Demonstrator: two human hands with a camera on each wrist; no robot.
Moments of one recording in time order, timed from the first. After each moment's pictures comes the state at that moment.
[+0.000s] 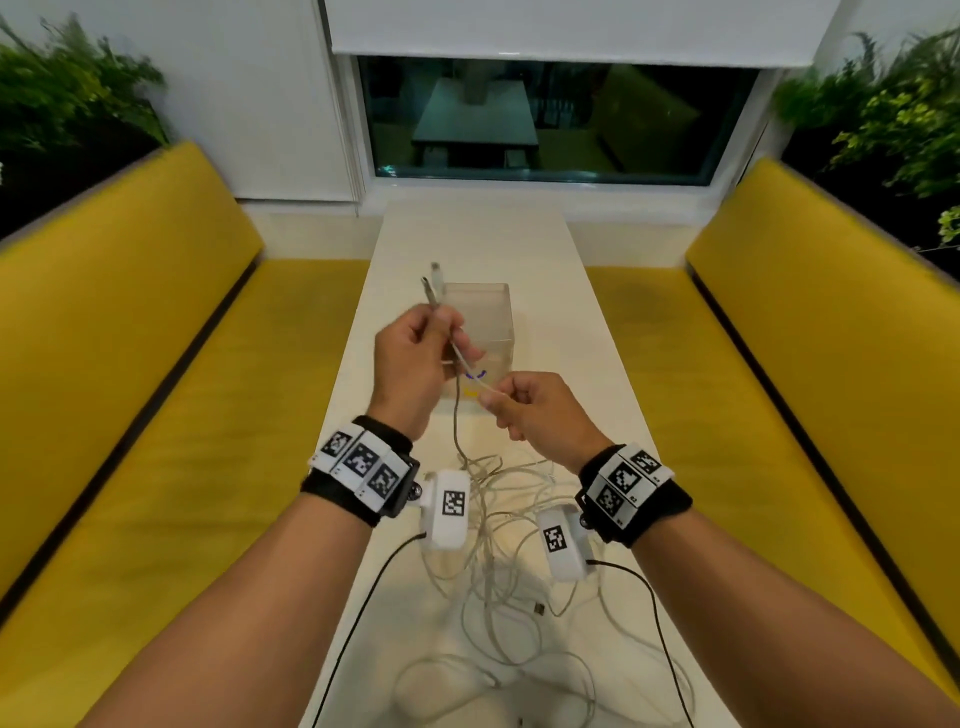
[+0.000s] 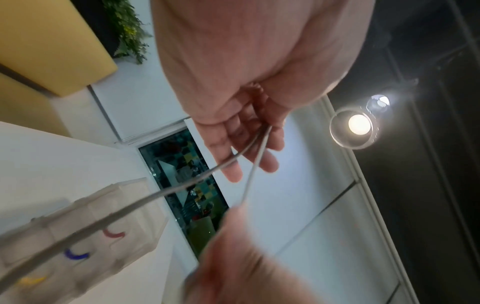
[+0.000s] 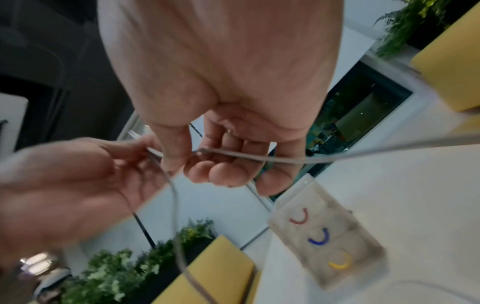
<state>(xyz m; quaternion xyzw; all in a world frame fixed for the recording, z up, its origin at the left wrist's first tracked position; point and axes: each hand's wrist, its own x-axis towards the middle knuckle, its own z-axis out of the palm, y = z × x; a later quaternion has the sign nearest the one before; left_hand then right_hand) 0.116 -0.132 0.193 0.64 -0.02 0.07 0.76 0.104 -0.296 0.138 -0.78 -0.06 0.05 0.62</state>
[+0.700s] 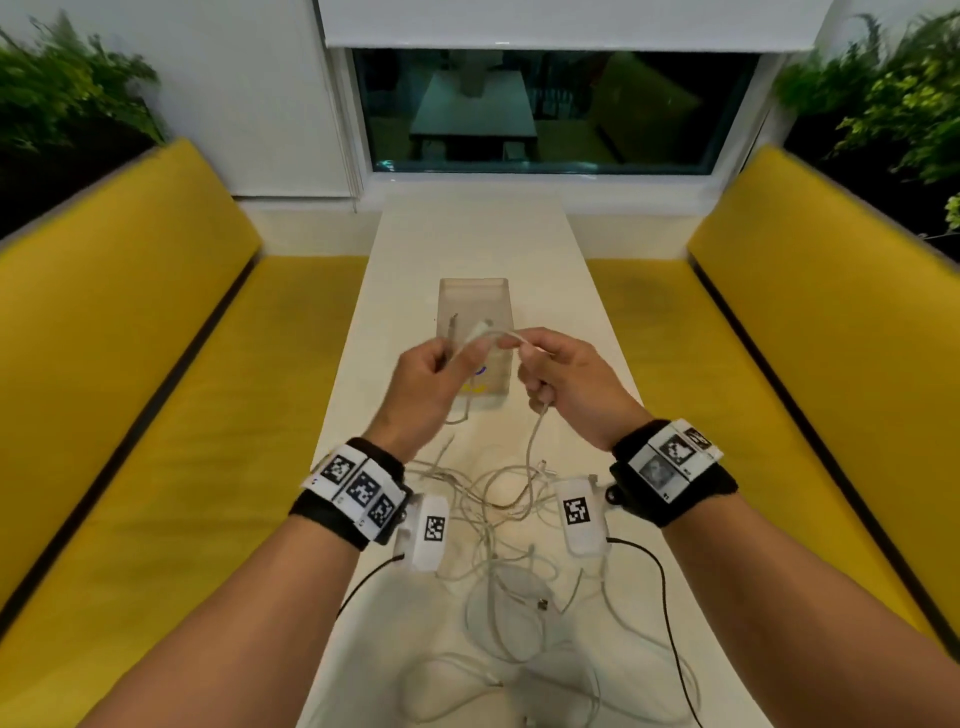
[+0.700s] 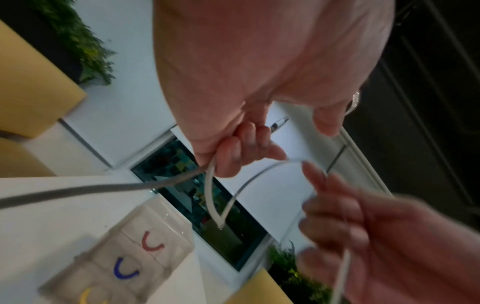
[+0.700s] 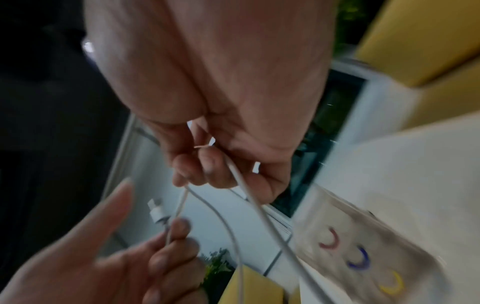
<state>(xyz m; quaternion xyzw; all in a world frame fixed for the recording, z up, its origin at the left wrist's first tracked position) 0.106 -0.126 0.175 0.74 -0.06 -0.01 0.67 0.101 -0.320 0.177 -0.69 -0.10 0.07 0.71</state>
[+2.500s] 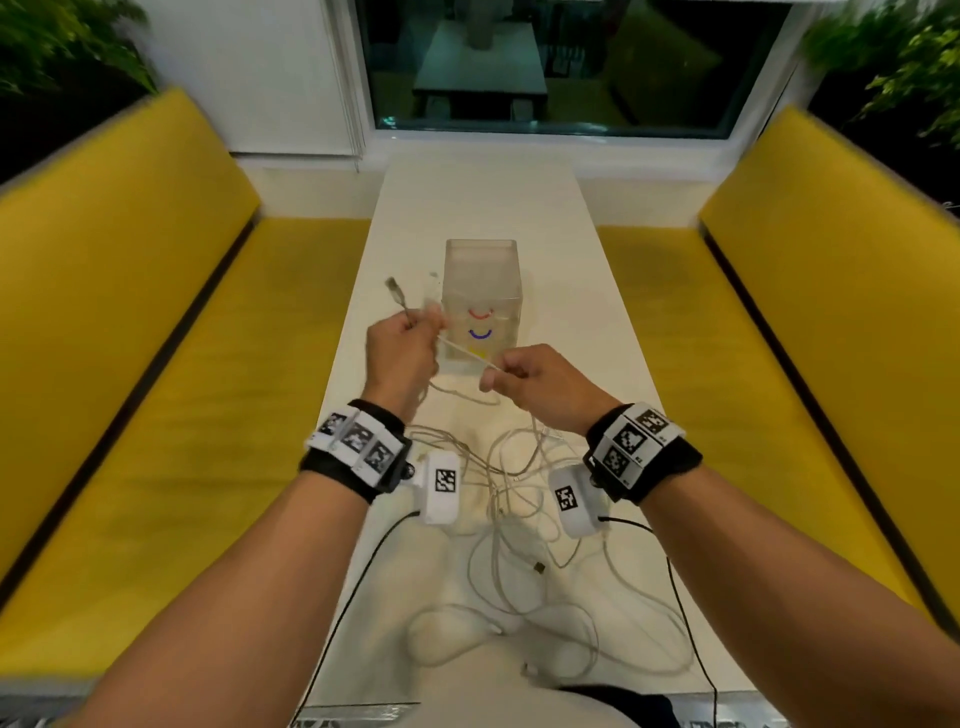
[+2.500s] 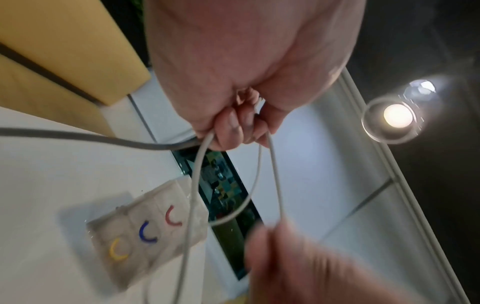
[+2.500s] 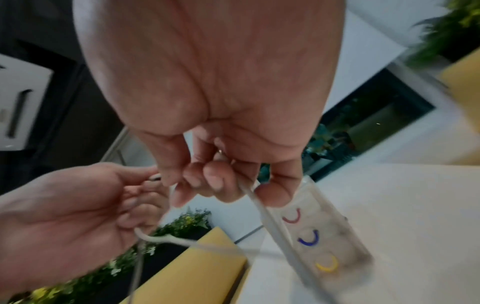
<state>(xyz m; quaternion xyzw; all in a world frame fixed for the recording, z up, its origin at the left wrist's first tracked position) 0.125 -0.112 0.142 0.68 0.11 0.05 0.72 0.104 -0.295 0.132 -0.86 -0.12 0.11 0.48</state>
